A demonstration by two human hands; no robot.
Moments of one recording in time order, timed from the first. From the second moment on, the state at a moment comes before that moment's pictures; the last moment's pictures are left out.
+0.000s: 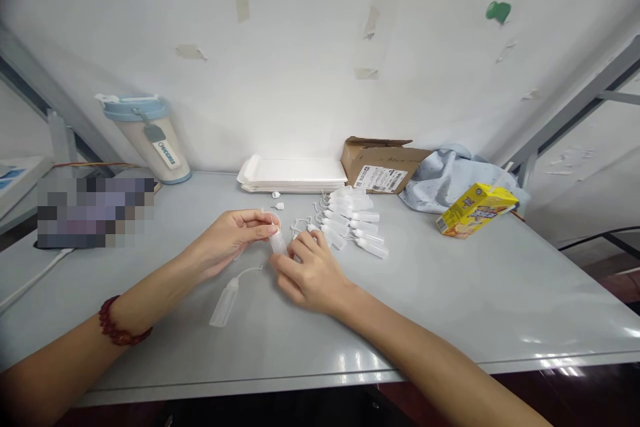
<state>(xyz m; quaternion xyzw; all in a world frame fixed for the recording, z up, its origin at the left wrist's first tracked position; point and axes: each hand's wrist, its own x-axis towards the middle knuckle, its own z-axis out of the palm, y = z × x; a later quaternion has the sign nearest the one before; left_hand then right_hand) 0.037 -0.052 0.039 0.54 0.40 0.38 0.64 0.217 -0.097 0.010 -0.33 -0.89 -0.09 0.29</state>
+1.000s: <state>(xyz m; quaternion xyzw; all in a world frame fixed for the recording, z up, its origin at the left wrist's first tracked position) 0.032 -0.052 0.048 0.57 0.38 0.34 0.64 0.218 -0.100 0.014 -0.35 -0.88 -0.07 0.31</state>
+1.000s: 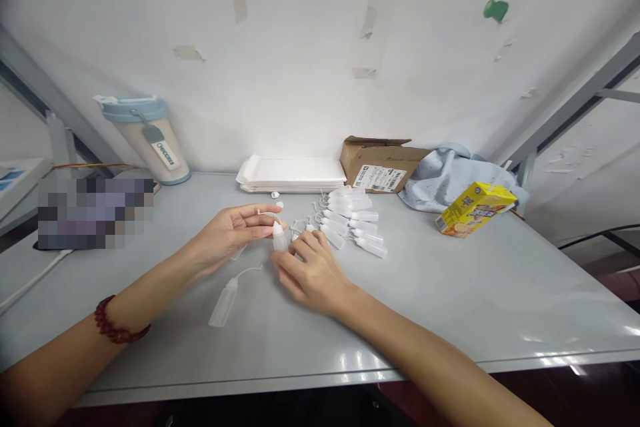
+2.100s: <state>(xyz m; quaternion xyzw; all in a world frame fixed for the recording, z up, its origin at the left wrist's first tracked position) 0.035 -0.053 0.046 0.60 0.39 0.35 0.61 0.219 -0.101 0.014 -0.33 -0.89 -0.07 0.30</state>
